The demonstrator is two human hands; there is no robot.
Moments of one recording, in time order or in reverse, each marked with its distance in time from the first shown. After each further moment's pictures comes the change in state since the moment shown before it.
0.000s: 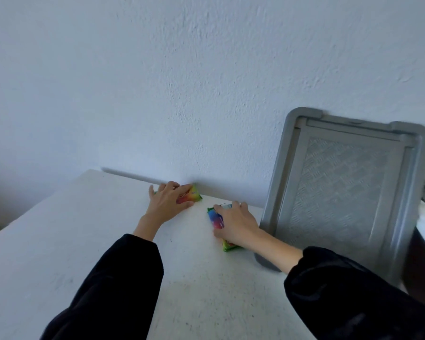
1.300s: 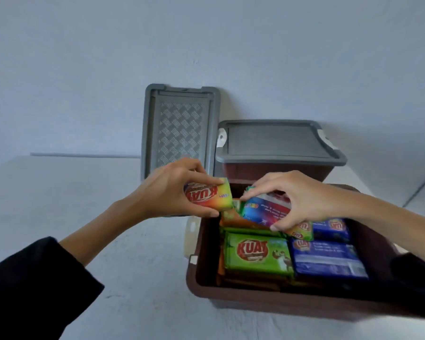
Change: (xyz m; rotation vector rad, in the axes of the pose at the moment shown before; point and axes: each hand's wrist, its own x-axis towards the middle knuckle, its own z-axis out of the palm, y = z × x) left_hand -0.288 0.326 -0.112 -0.157 -0.025 0.786; right_hand -0.428 0.196 -0.114 0.153 0.014 -0.203
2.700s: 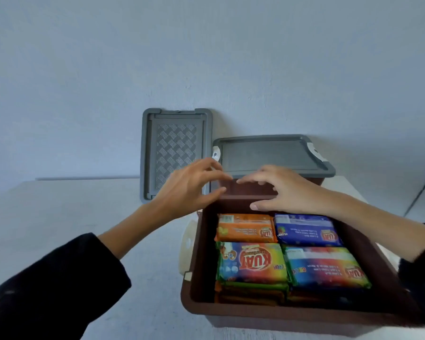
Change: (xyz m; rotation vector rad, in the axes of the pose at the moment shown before) left_hand 0.044 0.008 0.010 0.164 0.253 0.149; right_hand 0.016 0.017 -0.010 -0.066 0.230 0.038
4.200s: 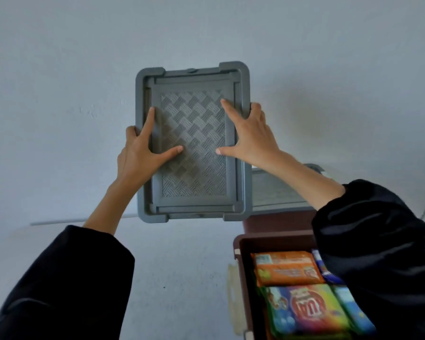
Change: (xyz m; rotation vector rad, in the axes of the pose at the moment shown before) left_hand 0.027 -0.135 -0.094 -0.086 0.326 -0.597; right_hand 0.143 -0.087 -0.057 -0.213 0.594 0.193
